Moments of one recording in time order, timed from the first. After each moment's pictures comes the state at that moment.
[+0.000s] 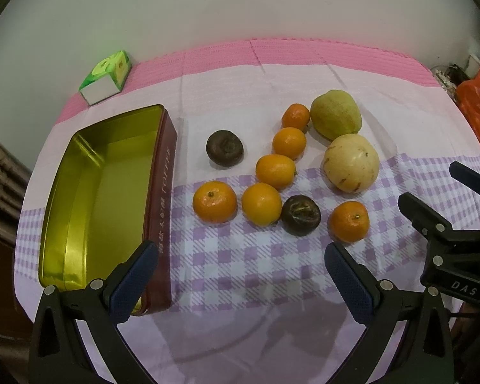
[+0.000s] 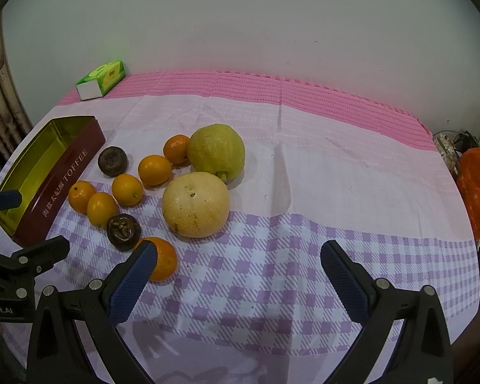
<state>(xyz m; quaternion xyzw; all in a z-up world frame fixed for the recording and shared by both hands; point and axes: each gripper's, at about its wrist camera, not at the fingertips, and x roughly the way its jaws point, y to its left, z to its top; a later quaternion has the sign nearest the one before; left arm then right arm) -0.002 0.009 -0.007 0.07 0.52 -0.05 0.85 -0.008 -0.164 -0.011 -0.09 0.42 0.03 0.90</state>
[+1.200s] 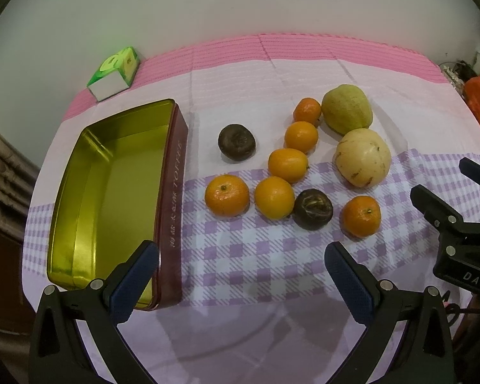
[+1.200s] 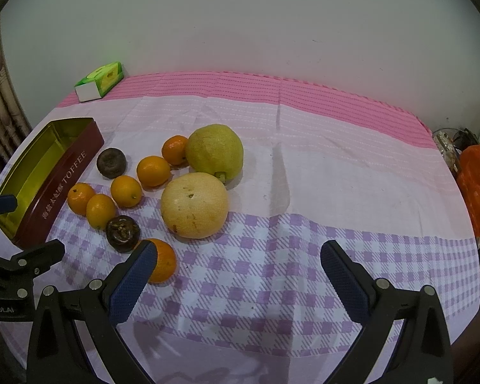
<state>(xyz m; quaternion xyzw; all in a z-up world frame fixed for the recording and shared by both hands) -0.003 0.017 -0.011 0.07 0.52 -0.03 0.85 -0.009 -0.167 -0.013 -0.08 0.42 0.03 0.90</state>
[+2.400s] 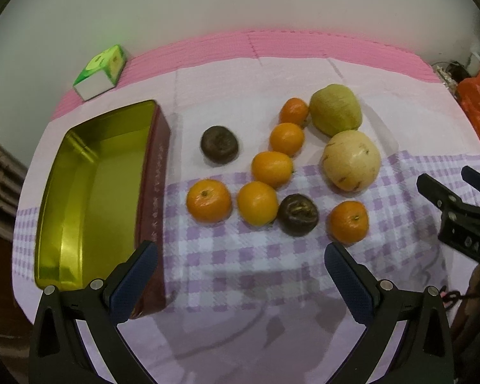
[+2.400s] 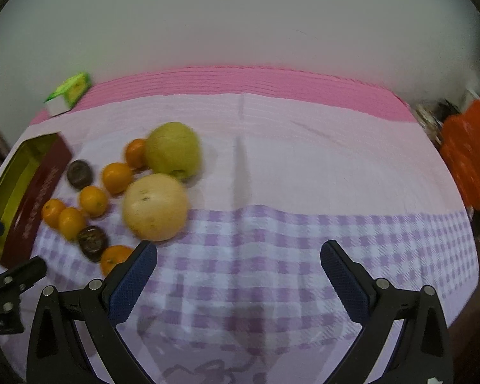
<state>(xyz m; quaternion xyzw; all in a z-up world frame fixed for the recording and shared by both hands) 0.008 0.006 -0.012 0.06 0.53 -0.06 0.84 0.001 -0.204 -0.015 -0.03 0.44 -0.05 0.90</state>
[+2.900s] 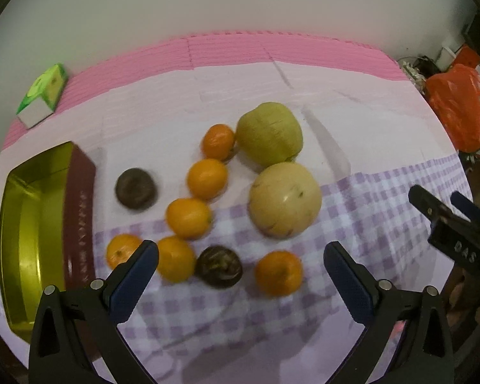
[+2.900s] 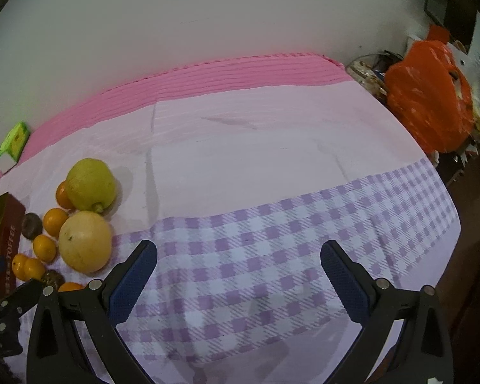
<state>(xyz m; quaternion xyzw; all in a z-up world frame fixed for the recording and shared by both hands) 0.055 -0.056 -0.013 0.05 0.54 -0.14 0.83 0.004 -0.271 -0.005 0.05 0.44 -0.16 0.88</state>
